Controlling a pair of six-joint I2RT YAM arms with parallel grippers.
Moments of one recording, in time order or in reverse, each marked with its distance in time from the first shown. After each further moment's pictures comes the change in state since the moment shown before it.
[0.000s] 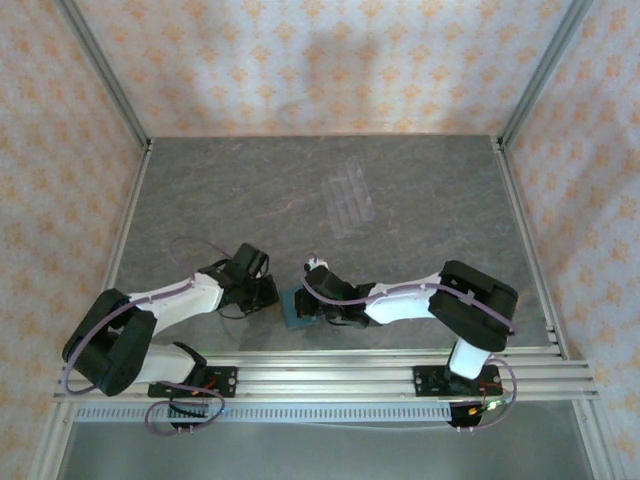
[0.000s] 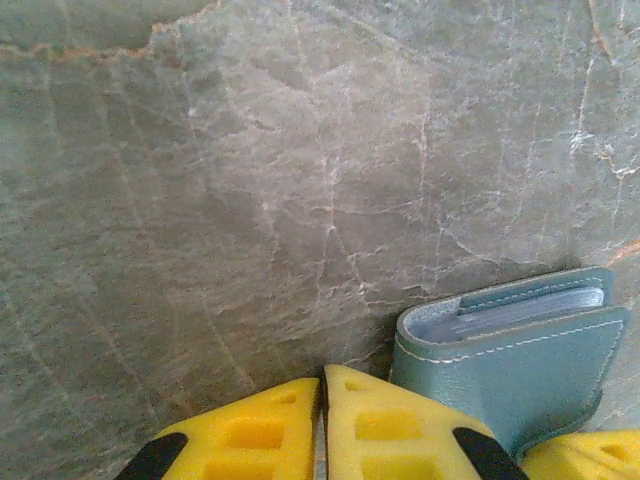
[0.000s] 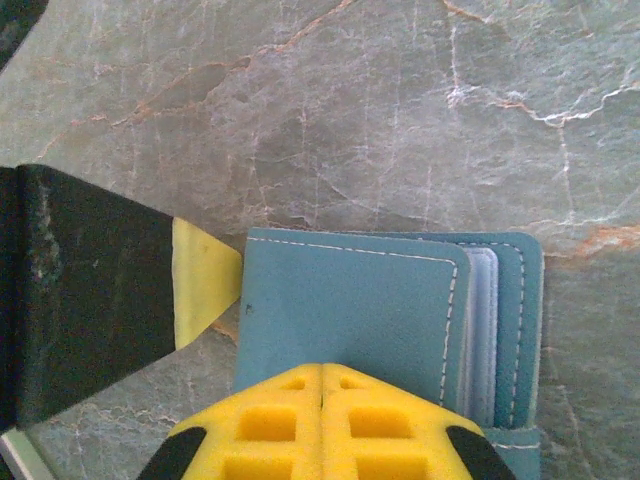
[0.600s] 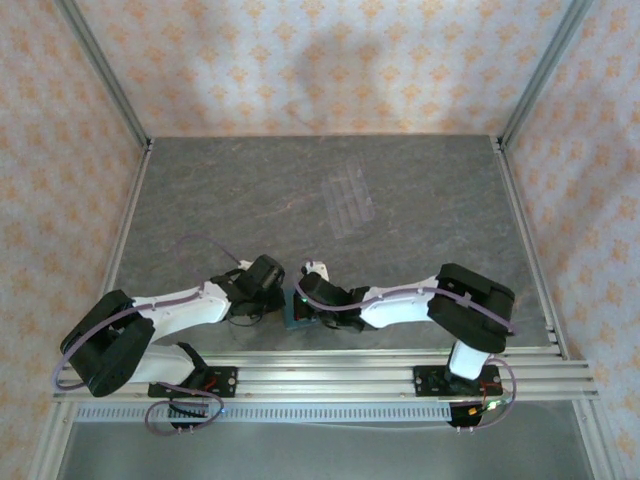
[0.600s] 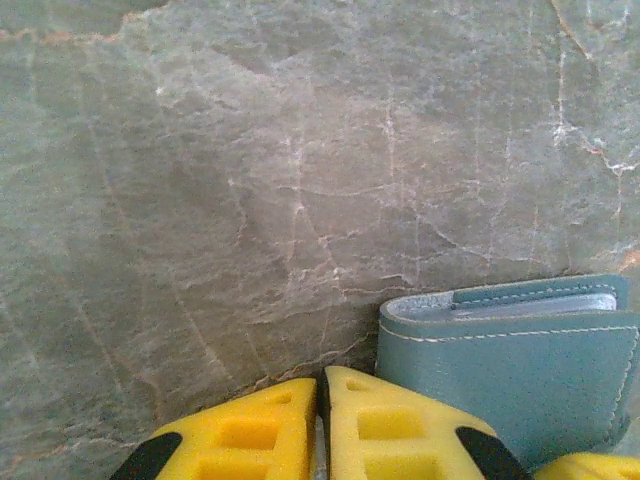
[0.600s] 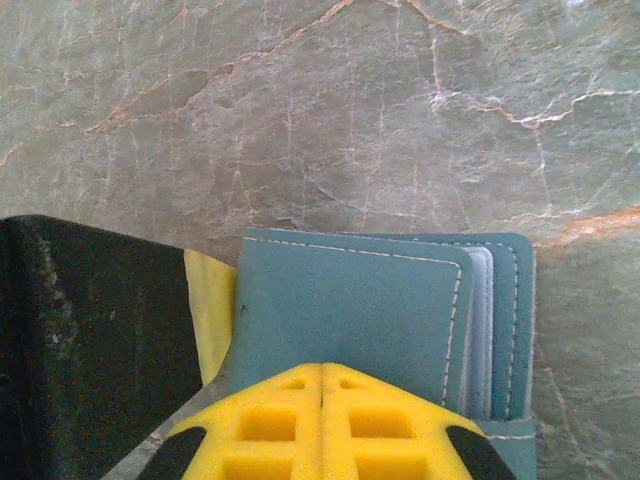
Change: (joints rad) left arm -0.185 0.014 -0.008 0.040 -0.230 -0.144; right arm 0.063 0.006 0.034 -0.074 0.147 0.021
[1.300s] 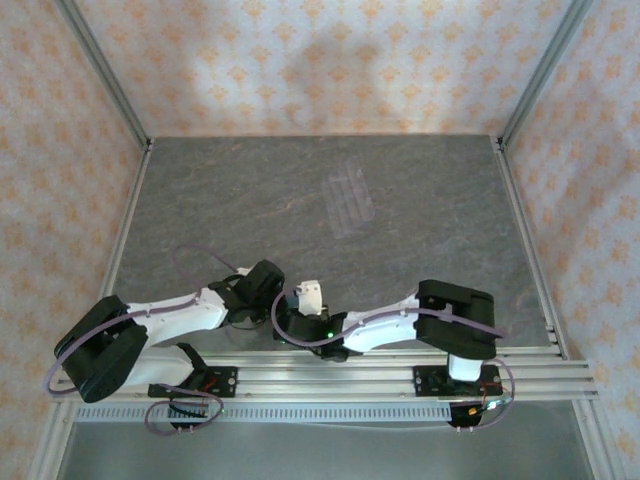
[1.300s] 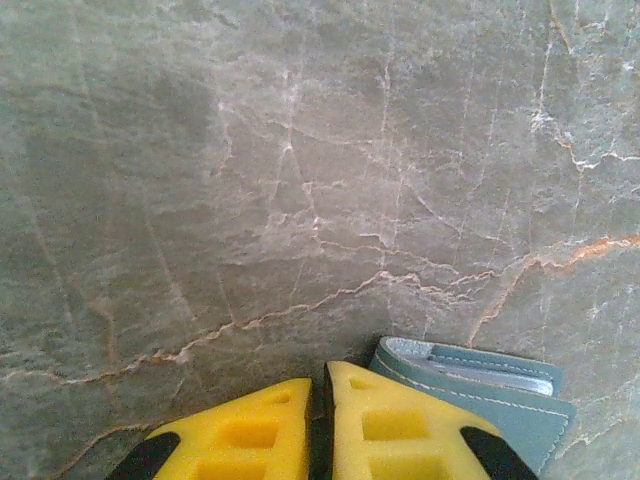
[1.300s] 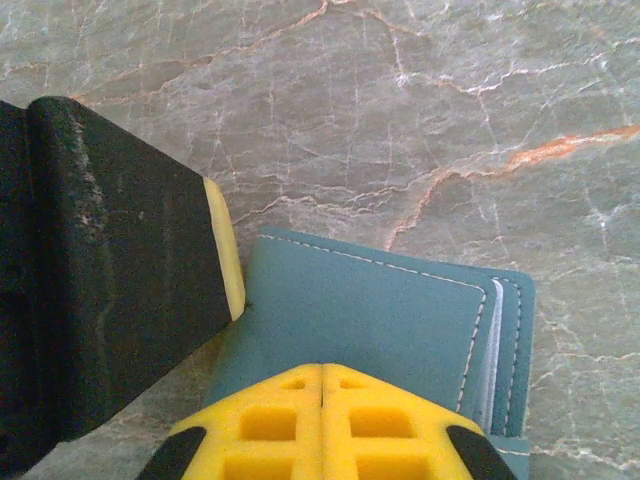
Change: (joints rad) left arm -0.033 -0.069 -0.040 0.040 0.020 -0.172; right arm 0.231 0.088 0.105 -0.185 0.446 0.138
